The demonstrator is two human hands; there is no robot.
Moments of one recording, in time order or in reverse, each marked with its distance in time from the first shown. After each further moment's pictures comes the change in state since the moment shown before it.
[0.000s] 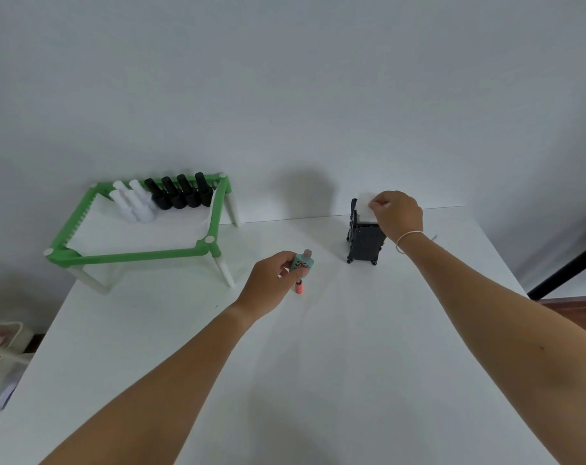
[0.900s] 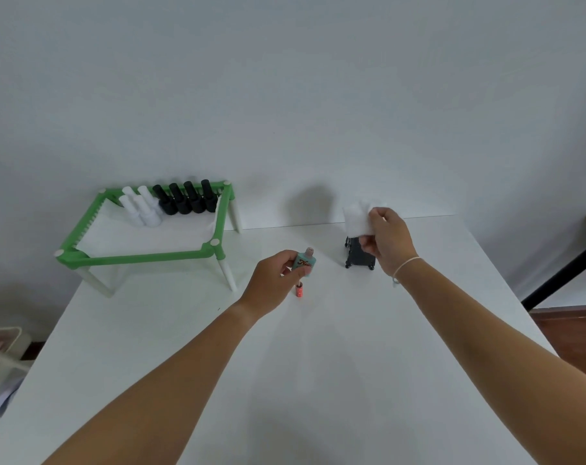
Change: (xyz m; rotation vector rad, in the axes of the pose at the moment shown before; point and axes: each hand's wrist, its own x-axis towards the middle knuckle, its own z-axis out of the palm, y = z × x) left_hand -0.005 0.010 -0.004 -0.019 0.022 0.083; right_hand -0.061 -0.034 -0.016 0.972 -0.173 0.362
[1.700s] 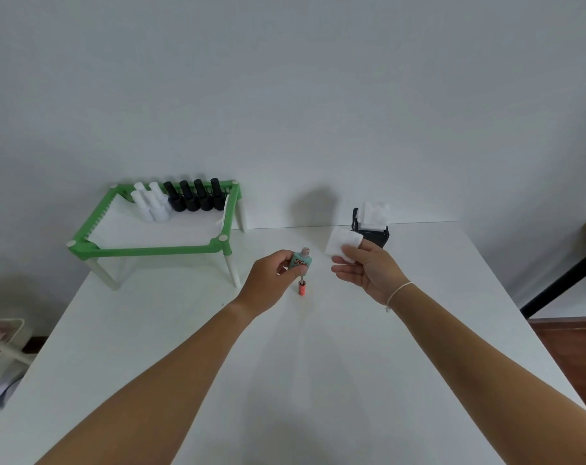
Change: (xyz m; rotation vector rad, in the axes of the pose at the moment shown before) left_hand -0.017 0.005 -0.012 0.004 0.039 -0.013; right_hand -0.042 0.028 0.009 0.123 -0.305 0.187
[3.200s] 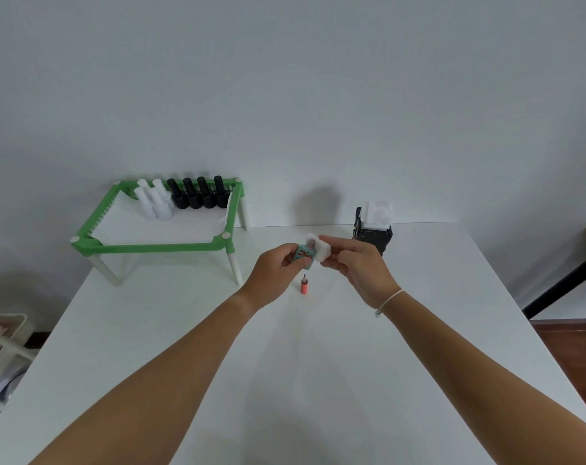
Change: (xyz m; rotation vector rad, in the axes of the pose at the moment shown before) left_hand 0.003 0.010 -0.003 -0.037 -0.043 -0.017; right_hand -0.013 0.005 0.028 -0.171 -0.094 -0.250
